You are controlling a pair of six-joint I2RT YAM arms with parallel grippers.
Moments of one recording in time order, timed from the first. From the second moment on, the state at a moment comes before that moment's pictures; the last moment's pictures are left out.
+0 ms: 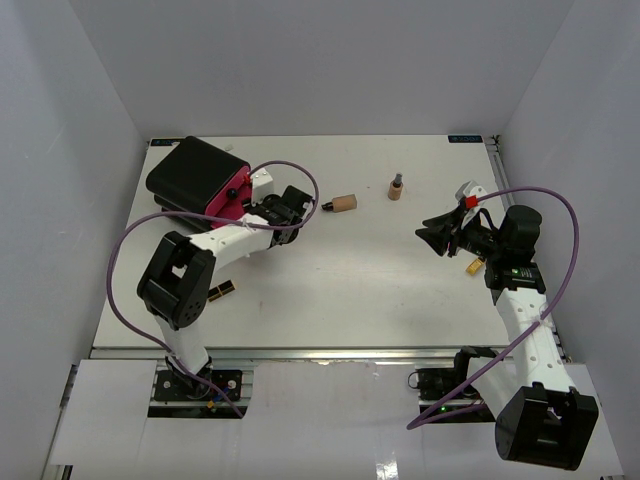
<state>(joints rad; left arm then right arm) -0.61 1.79 1.20 -0.37 -1.03 -0.78 -0.10 0.91 0.66 -0.02 -1.00 -0.23</state>
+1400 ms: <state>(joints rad) -0.67 1.64 1.23 -0.18 0.08 -0.18 -0.11 0.89 0.66 -0.04 -1.07 -0.30</state>
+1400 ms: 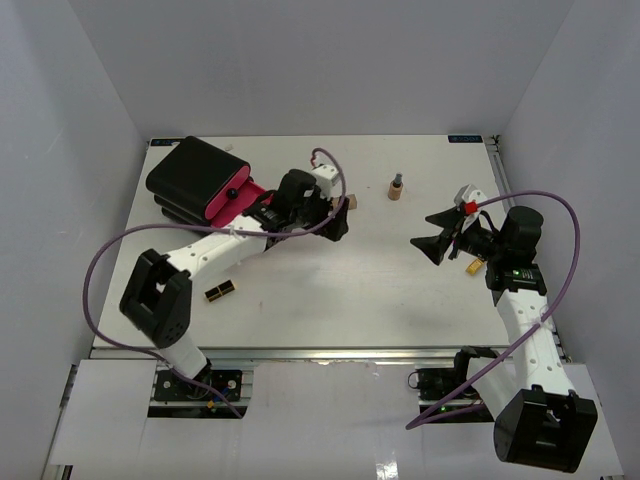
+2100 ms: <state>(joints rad) -0.56 2.17 1.78 -0.33 0.38 0.43 -0.12 0.87 0.66 -0.12 -1.23 -0.48</state>
